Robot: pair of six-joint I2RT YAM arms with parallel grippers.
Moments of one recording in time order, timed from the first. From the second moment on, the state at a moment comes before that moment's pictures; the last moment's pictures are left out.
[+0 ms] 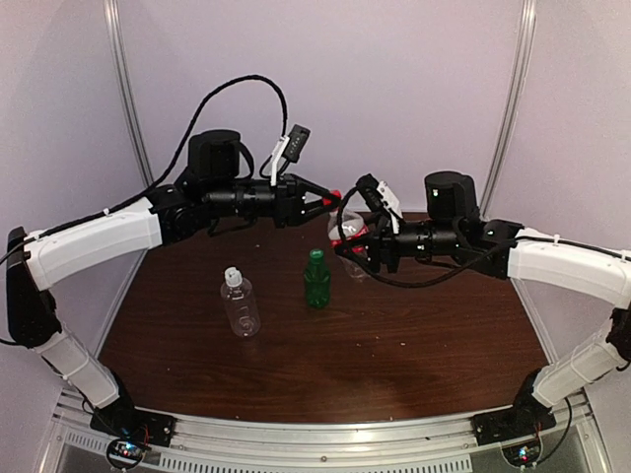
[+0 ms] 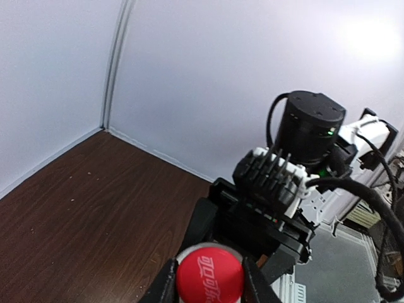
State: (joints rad) left arm -0.82 1.56 1.41 0.01 0.61 -0.23; right arm 0.77 1.37 1.10 -0.02 -0.48 0.00
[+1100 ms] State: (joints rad) left arm -0.89 1.48 1.35 -0.02 0.26 -0.20; right arm 0.74 1.25 0.99 0.01 -0.15 0.00
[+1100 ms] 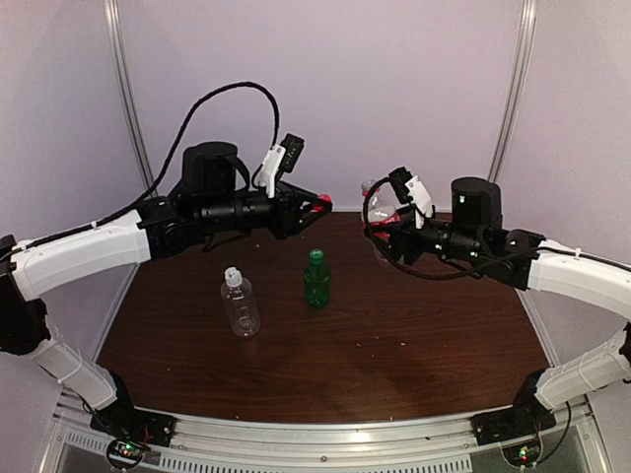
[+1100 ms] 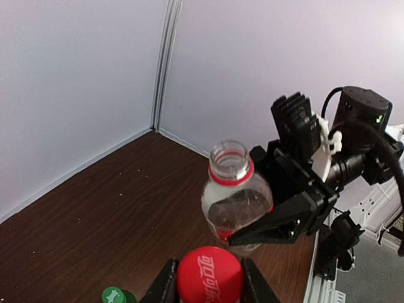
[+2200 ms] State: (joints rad) left arm -1.03 1.92 1.09 0.02 0.25 0.09; right arm 0.55 1.18 0.90 0.02 -0.11 0.14
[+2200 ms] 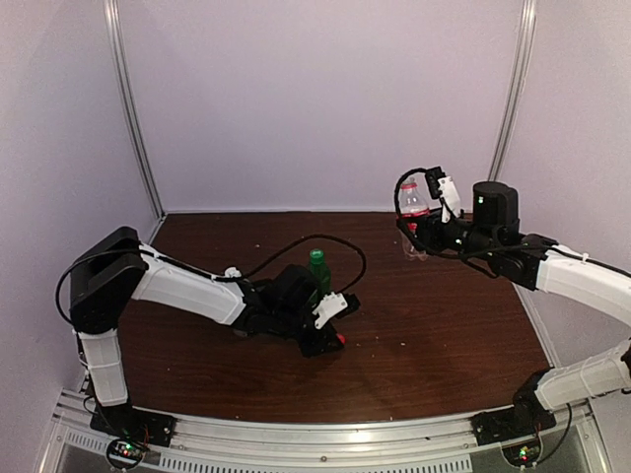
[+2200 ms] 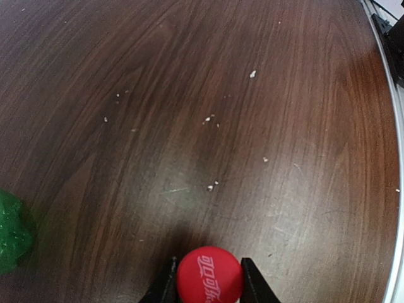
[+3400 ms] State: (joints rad) left arm -1.00 1.70 1.27 -0.09 0.32 0.14; right arm 0.51 1.11 0.76 0.06 -0.41 0.06
